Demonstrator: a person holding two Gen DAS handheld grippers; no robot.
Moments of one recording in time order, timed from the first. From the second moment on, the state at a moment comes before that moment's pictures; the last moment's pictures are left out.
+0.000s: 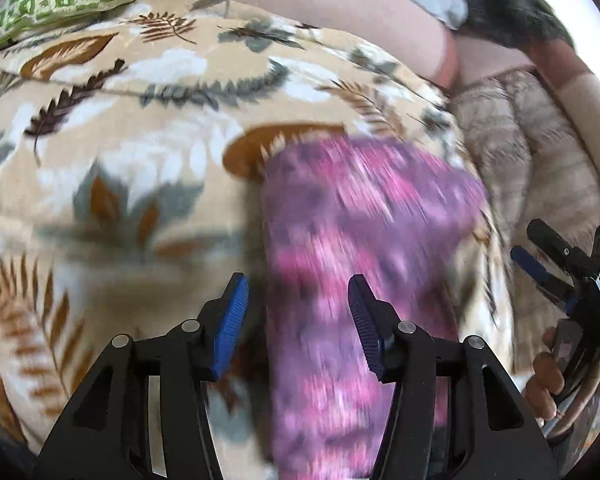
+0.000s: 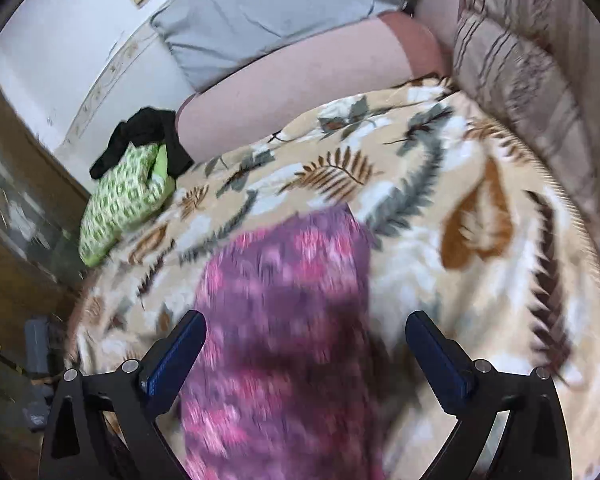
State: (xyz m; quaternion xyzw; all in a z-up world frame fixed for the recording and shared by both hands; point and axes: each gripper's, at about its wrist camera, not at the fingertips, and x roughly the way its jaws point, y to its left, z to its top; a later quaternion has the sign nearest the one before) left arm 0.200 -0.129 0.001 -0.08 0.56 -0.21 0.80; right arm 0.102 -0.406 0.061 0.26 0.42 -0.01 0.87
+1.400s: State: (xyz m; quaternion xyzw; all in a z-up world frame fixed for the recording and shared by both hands) left arm 0.321 -0.080 0.026 -0.28 0.54 -0.25 0.75; right arm 0.222 -0.422 0.013 0.36 0.42 0.12 0.82
